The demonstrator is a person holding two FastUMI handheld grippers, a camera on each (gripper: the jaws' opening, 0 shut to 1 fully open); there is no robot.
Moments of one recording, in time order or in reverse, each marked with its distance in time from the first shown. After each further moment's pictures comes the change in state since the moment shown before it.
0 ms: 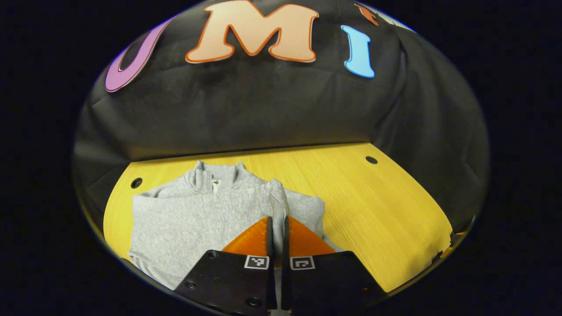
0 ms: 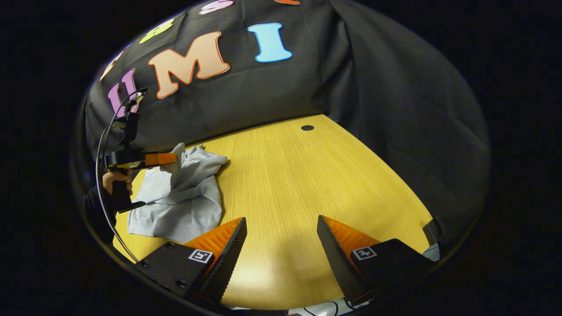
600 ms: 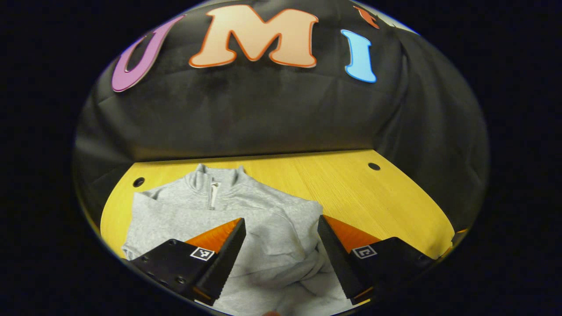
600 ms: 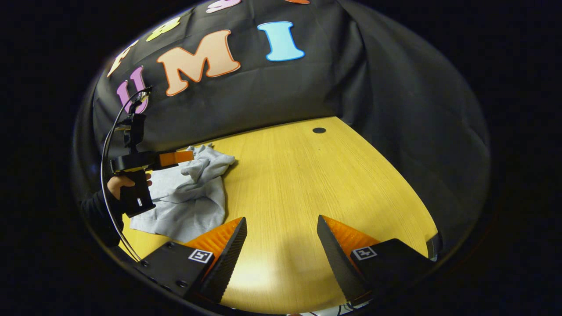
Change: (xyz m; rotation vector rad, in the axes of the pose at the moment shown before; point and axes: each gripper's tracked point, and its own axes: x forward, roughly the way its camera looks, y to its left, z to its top) left arm -0.024 0.019 0.017 -0.055 -0.119 0.092; right arm 0.020 0.018 0.022 -0.058 -0.018 0.107
